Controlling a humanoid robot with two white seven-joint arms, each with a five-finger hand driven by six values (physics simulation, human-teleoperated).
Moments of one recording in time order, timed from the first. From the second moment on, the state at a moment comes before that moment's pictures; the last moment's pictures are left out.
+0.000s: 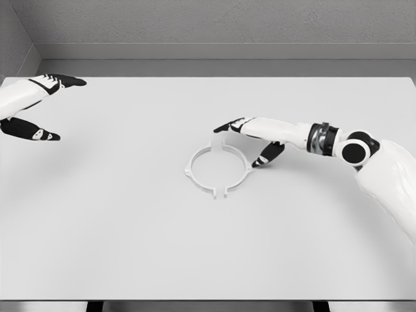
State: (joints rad) left arm -0.37 0.79 -0.09 -1.41 -0.12 -0.61 -0.61; right arm -0.73 -0.45 0.76 -1.03 0.21 -0.61 0.50
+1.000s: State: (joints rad) left arm -0.38 0.80 -0.09 -1.42 -0.14 -0.61 -0.61; right arm -0.73 -0.49 0.78 -1.12 0.21 -0.61 0.50
